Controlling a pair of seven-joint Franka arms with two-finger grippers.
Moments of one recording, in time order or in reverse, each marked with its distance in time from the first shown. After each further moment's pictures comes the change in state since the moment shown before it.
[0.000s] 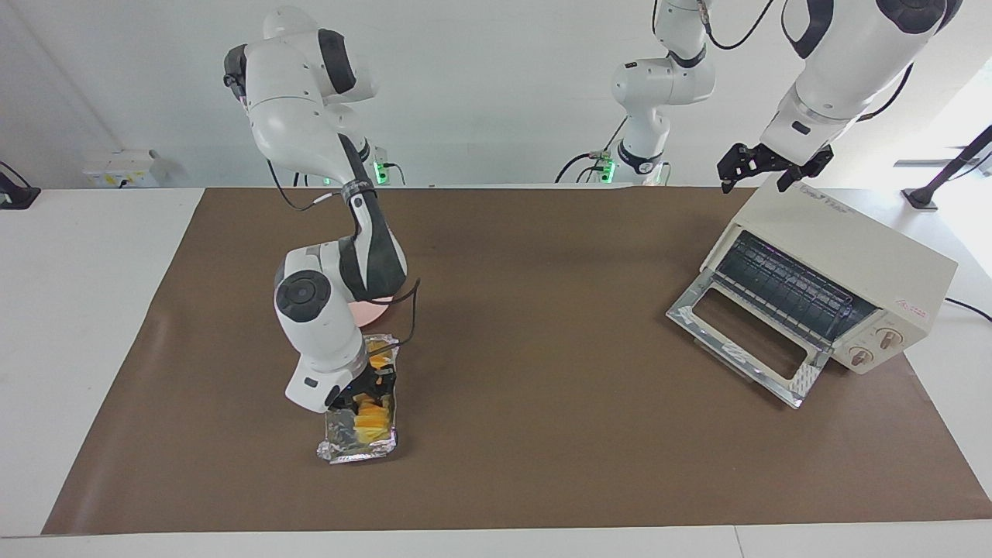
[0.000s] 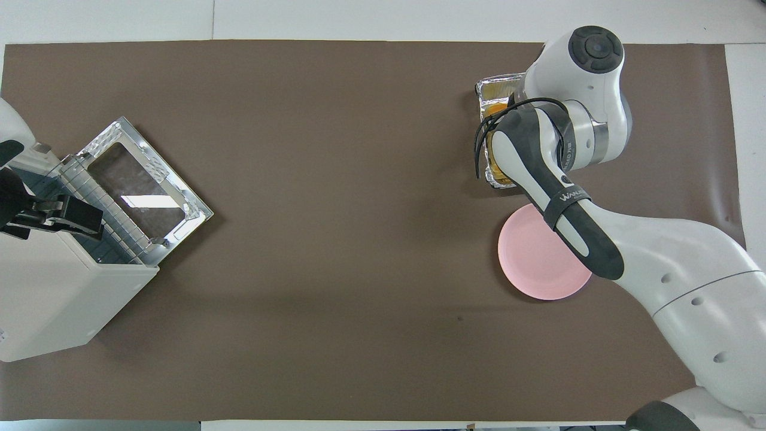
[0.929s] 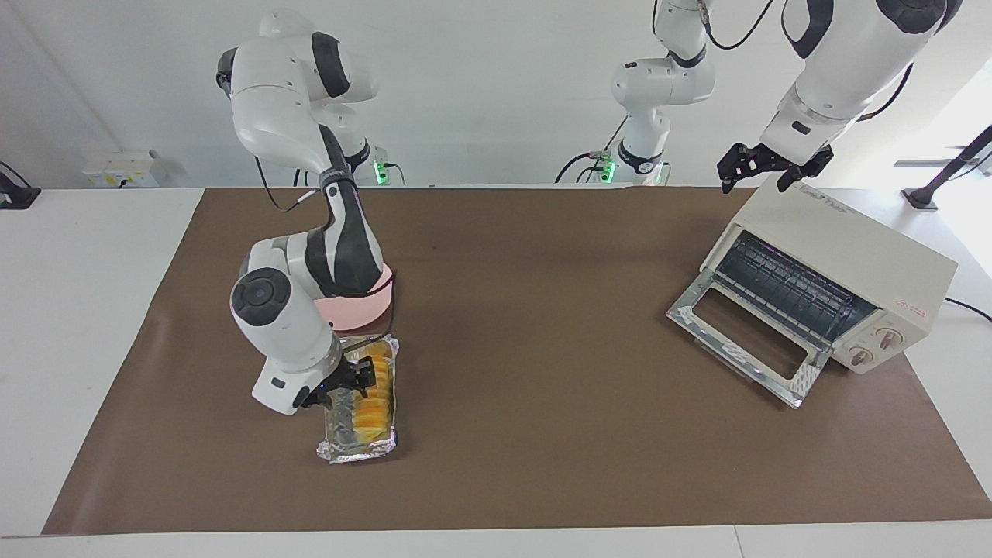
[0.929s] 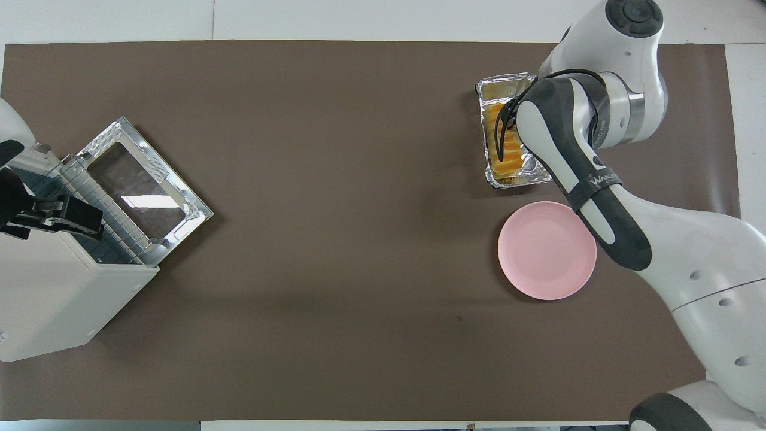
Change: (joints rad) left arm 0.000 0.000 0.000 0.000 0.000 0.000 0.000; right arm -0.020 0.022 0.003 0.141 0.018 -0.184 -0.022
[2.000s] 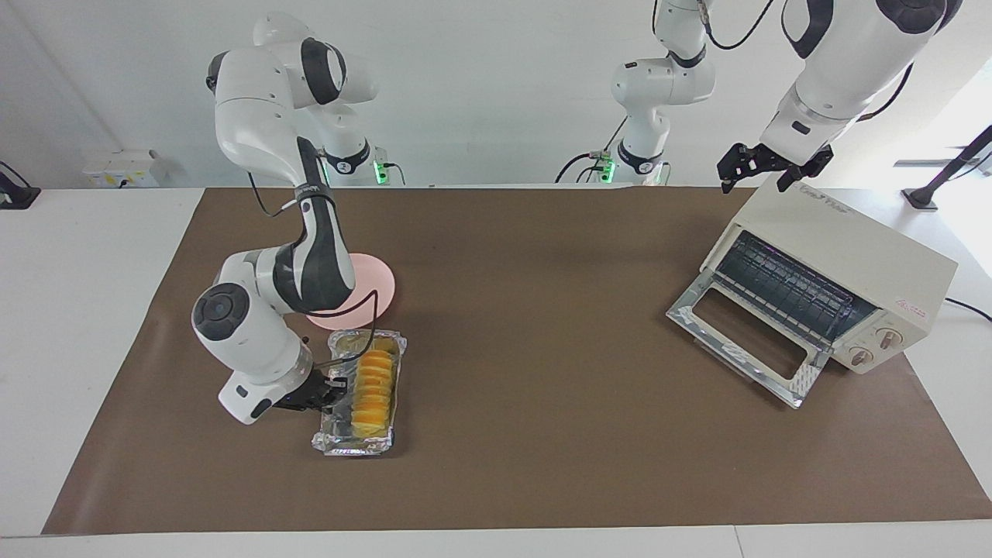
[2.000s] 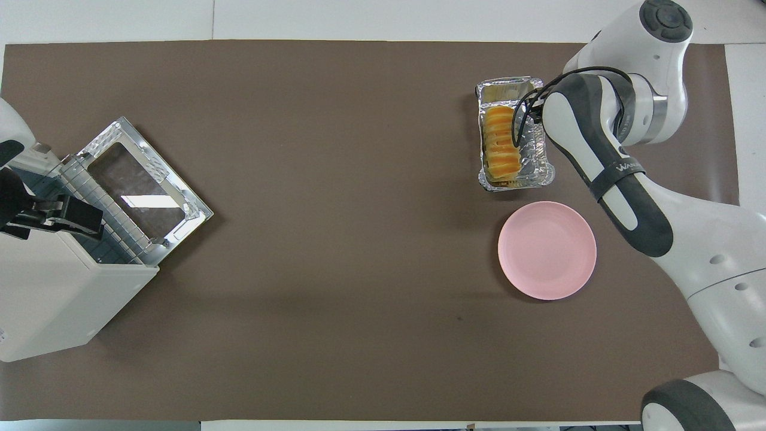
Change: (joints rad) left arm 0.000 0.000 0.000 0.000 0.000 0.000 0.000; right arm -0.082 0.028 -0.001 -0.014 0.057 0.062 0.046
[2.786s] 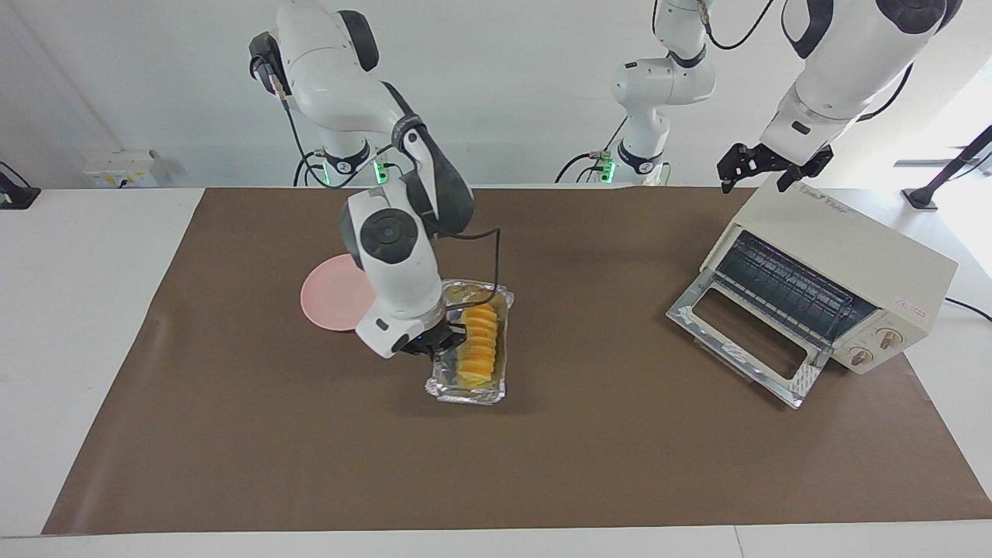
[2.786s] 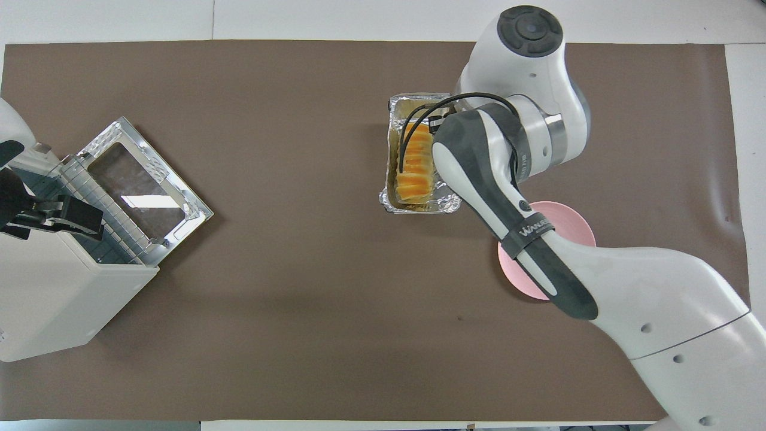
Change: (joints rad) left arm 0.000 0.000 0.000 0.000 0.000 0.000 0.000; right arm 0.216 -0.102 0.008 0.001 -0.021 -0.128 0.363
